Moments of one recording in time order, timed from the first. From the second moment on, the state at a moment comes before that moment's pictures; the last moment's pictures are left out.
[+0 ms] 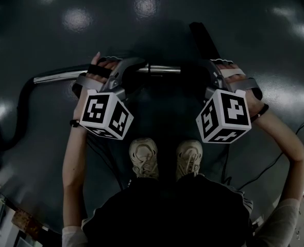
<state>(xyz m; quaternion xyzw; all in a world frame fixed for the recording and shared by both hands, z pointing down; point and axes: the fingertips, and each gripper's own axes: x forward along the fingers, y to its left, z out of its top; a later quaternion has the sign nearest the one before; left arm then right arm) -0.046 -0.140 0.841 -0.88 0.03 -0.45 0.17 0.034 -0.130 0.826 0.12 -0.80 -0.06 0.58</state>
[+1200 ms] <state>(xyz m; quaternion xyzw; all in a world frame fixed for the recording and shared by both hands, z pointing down) -0.046 -0.254 0.674 -0.88 0.43 0.13 -0.15 0.077 -0.234 0.691 0.51 -0.82 0.27 0.00</state>
